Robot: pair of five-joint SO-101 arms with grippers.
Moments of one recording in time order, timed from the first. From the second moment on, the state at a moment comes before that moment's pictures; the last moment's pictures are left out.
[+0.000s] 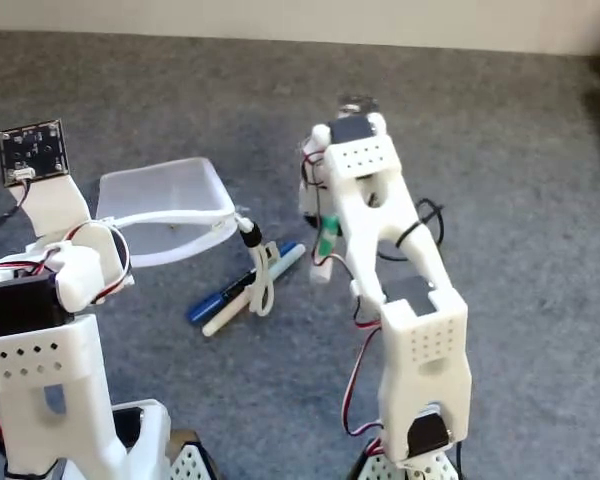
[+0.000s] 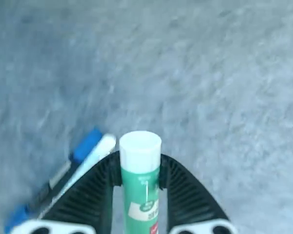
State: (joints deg) left arm -17.3 -48.1 29.0 82.9 11.2; right arm -20.2 30.3 -29.0 93.1 -21.9
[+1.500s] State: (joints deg) left arm -17.3 -48.1 29.0 82.2 11.2; right arm -38.9 -34.5 33.7 60.7 -8.8
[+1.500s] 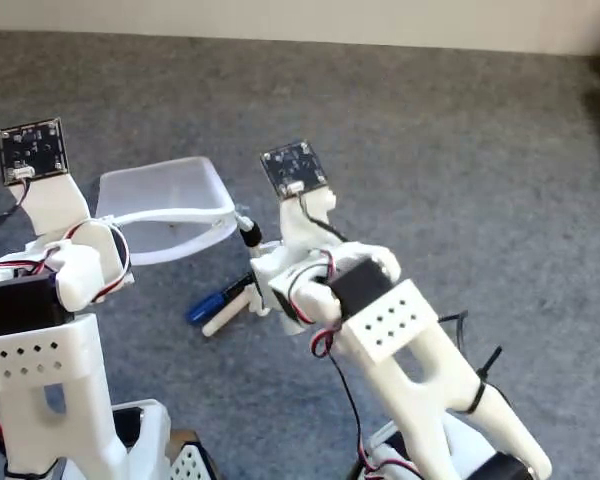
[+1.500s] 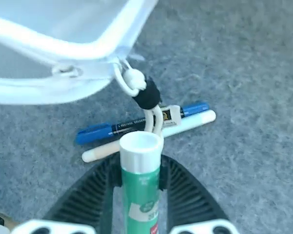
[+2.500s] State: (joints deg) left arm -17.3 -48.1 29.0 82.2 11.2; right arm -39.4 -67.8 80.1 1.2 -8.8
